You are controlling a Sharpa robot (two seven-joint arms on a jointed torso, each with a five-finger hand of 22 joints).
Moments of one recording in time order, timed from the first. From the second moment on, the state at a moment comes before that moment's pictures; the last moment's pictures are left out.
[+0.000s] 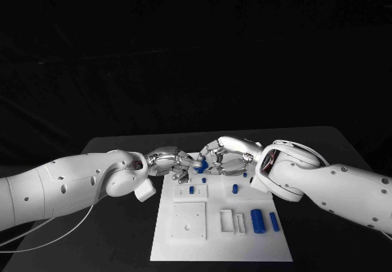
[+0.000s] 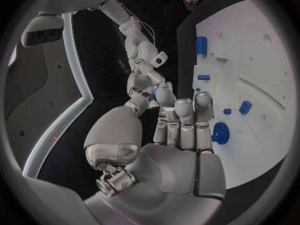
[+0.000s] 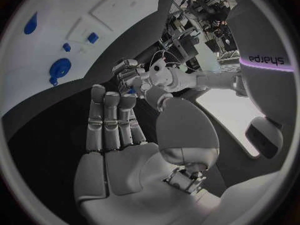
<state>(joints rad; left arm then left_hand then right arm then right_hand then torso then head) 1.29 -0.85 -0.17 1.41 -0.36 0.23 0.22 0.95 0.02 0.52 -0.18 0.05 1.05 0.04 0.36 0.82 1.29 -0.07 1.01 0.60 1.13 -0.14 1.45 0.50 0.05 0.85 -0.11 1.07 1.23 1.27 -0.66 -0.03 1.52 -1.23 -0.18 0.17 1.09 -0.11 0.64 -0.25 0.15 0.86 0.12 0.33 0.40 1.07 0.03 1.11 0.87 1.11 -0.05 0.89 1.25 0.25 0.98 0.08 0.74 1.31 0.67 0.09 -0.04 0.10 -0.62</state>
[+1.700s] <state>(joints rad) 1.29 -0.85 -0.17 1.40 -0.38 0.21 0.20 0.97 0.02 0.52 -0.19 0.04 1.06 0.04 0.35 0.83 1.29 -0.07 1.02 0.60 1.13 -0.14 1.46 0.50 0.05 0.85 -0.11 1.07 1.23 1.27 -0.67 -0.05 1.54 -1.23 -0.17 0.15 1.06 -0.12 0.62 -0.26 0.18 0.87 0.12 0.34 0.40 1.07 0.03 1.11 0.87 1.10 -0.05 0.89 1.25 0.25 0.97 0.08 0.75 1.31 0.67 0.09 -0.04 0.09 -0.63</state>
